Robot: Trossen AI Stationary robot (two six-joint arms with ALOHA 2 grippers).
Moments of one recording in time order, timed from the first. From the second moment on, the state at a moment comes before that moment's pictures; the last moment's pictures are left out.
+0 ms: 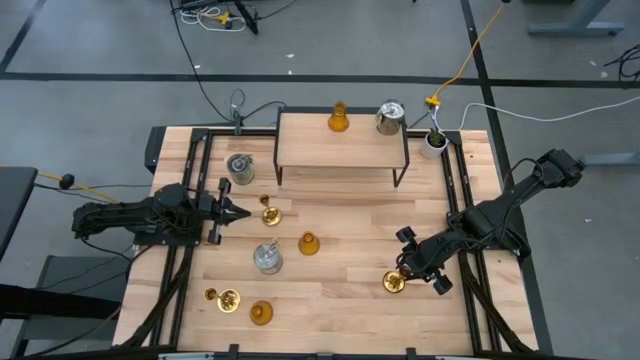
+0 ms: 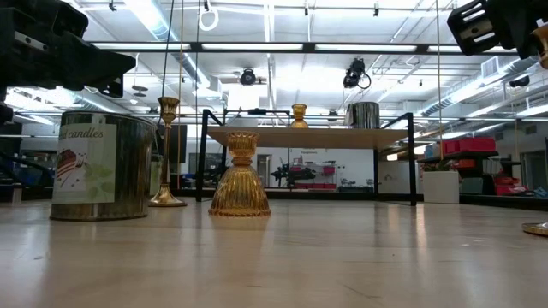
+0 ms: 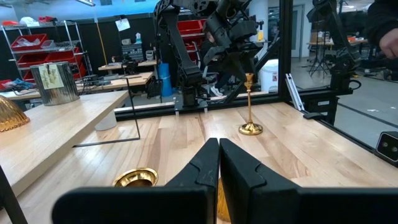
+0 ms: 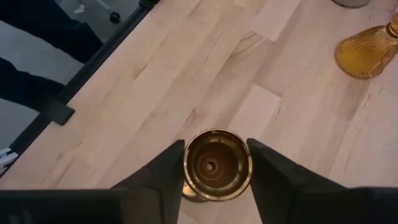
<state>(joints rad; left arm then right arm) 0.07 0.01 0.01 0.07 0.13 0.08 0.56 1.07 0.78 -0.58 -0.02 -0.01</state>
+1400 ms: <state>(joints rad) 0.07 0.01 0.01 0.07 0.13 0.08 0.25 1.18 1.23 -0.88 -0.02 -0.04</state>
